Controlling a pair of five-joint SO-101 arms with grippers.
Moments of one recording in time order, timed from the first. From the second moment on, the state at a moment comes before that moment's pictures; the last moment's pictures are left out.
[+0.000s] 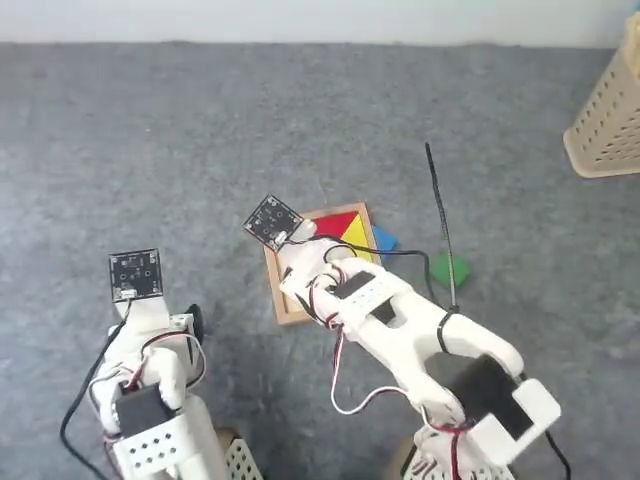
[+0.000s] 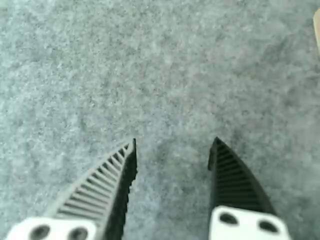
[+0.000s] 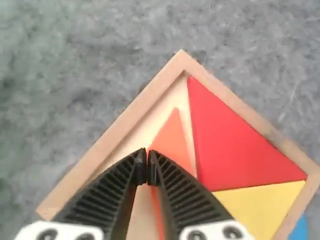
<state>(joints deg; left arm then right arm) -28.7 -103.8 96.8 72.2 -7.3 -42.4 -0.3 47.9 15.3 16.1</state>
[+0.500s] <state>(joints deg) -28.7 -103.8 96.8 72.2 -7.3 -31.6 -10.3 49.1 33.5 16.5</state>
